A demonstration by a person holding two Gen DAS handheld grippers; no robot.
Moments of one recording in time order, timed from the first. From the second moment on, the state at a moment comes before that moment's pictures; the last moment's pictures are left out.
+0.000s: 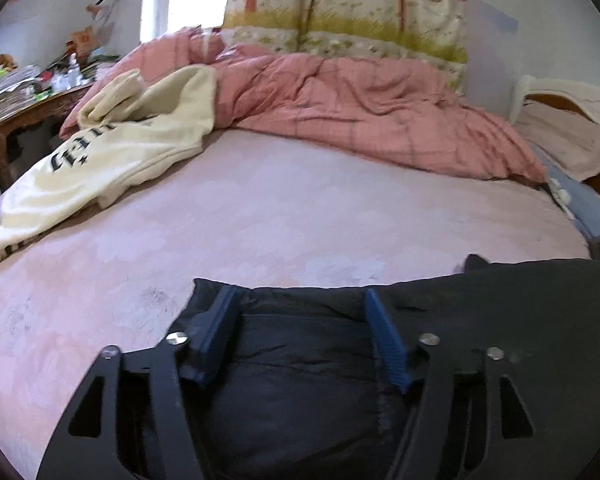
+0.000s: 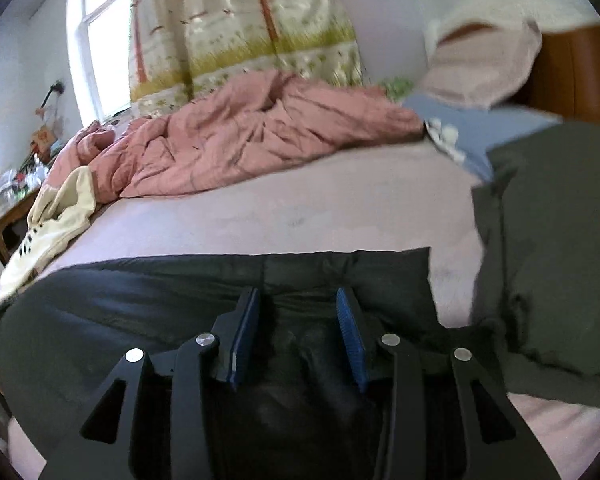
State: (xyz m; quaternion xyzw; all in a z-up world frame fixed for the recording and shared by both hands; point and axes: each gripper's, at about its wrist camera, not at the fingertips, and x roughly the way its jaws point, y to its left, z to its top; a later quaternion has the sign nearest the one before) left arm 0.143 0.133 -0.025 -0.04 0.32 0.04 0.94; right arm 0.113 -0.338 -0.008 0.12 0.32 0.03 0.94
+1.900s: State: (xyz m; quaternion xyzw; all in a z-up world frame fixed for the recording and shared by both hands) left arm 0.038 -0.048 -0.021 -0.05 0.32 -0.18 0.93; right arm 0.036 -0.250 0.044 0.09 0.32 0.12 0.94
